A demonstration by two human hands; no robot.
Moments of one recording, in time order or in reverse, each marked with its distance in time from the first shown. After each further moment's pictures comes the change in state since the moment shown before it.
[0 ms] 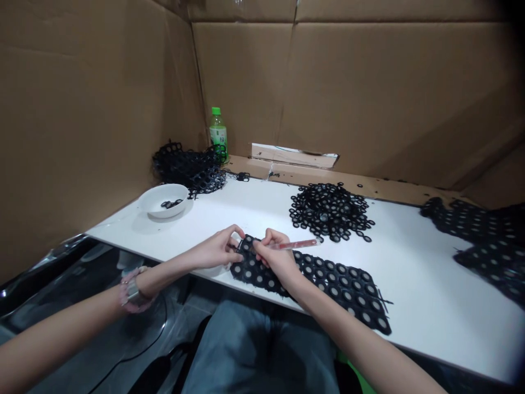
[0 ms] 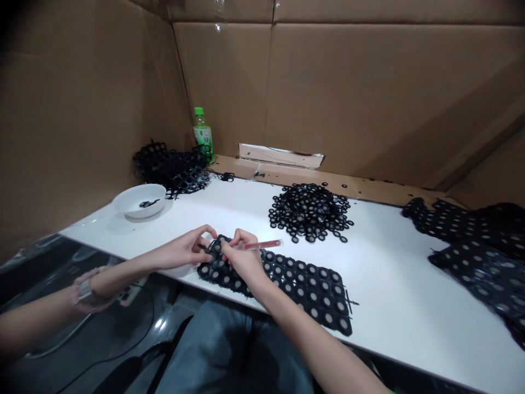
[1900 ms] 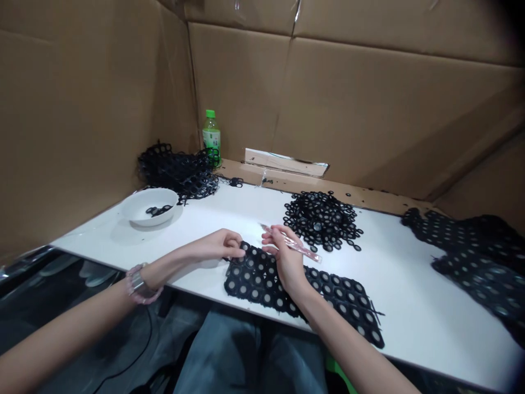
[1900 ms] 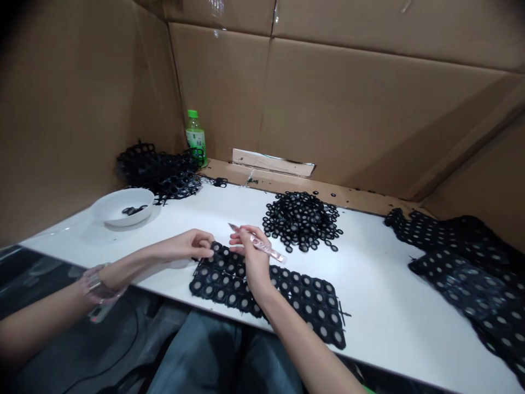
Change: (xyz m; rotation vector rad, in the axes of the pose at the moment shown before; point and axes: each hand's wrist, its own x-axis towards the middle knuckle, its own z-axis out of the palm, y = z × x) left_hand 0.036 -0.006 -0.021 -0.029 -0.185 0.110; right_hand 0.014 -0.004 -0.012 0.270 0.243 -0.078
